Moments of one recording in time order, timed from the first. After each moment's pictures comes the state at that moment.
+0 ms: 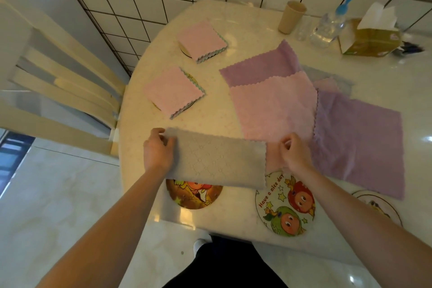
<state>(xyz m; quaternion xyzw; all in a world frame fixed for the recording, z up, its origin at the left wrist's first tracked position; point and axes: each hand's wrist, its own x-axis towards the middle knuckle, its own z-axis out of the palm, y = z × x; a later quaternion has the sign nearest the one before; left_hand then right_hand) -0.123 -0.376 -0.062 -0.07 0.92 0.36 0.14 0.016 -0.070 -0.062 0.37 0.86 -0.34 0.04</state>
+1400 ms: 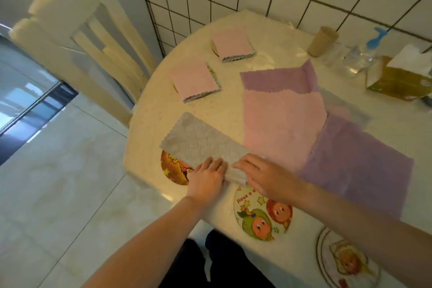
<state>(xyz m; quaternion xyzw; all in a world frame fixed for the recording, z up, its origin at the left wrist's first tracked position) 0.038 -0.283 -0.064 0.23 0.96 0.08 0.16 0.046 -0.081 -0.006 -0.35 0.92 -0.14 0.10</state>
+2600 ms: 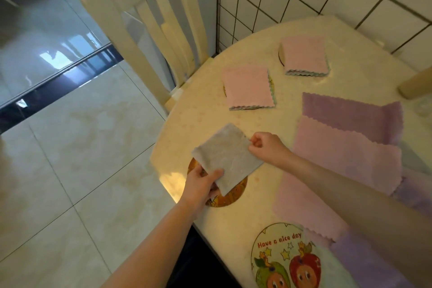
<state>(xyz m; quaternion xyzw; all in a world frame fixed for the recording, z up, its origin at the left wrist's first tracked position) -0.007 -0.338 -0.061 -0.40 0.47 0.77 0.19 -0.139 -0.163 -0.073 -0.07 0.91 -0.30 0.29</state>
